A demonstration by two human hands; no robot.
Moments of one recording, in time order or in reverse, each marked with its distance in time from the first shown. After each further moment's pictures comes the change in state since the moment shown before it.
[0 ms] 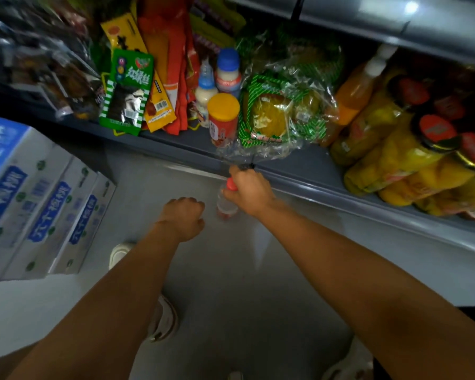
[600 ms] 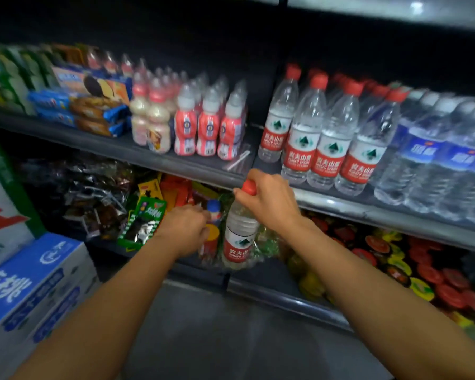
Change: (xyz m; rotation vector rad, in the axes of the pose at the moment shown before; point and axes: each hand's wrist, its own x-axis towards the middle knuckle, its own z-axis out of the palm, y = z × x) left_hand -0.114 0.016 -0.219 0.058 0.739 0.087; right_hand -0.107 -0.069 -0.264 -0.016 0.660 -0.165
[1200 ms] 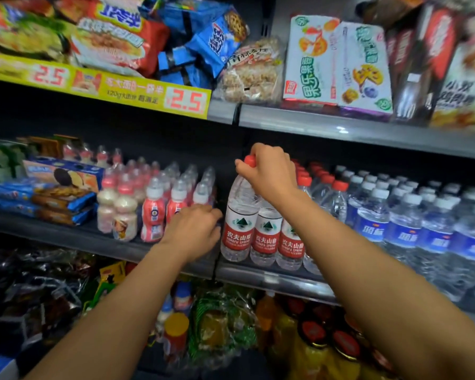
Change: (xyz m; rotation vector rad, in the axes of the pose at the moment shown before) left_hand 0.109 0.027 -0.129 -0.068 0.374 0.093; right_hand 0.132 -0.004 -0.143 -0.183 0.338 0.030
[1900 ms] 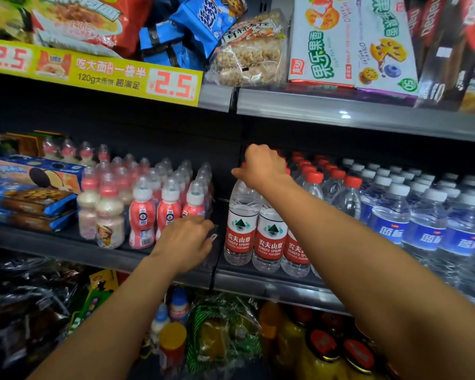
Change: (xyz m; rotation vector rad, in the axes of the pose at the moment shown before) left_hand 0.014 -0.022 0.048 -0.044 -0.082 -0.022; right_hand 0.049 0.019 0.052 -0.204 -0.236 0.101
